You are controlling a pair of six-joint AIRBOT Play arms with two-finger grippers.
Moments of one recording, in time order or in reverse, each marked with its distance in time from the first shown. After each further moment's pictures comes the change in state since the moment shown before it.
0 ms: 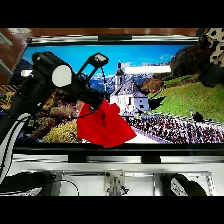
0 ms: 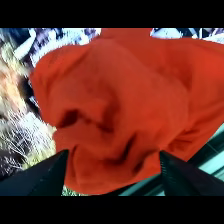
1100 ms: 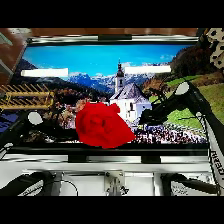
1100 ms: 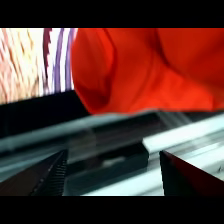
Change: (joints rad) left arm 0.525 0.351 -1.097 -0.491 0.365 0.033; right arm 0.265 -0.387 -0.426 0.304 0.090 -0.085
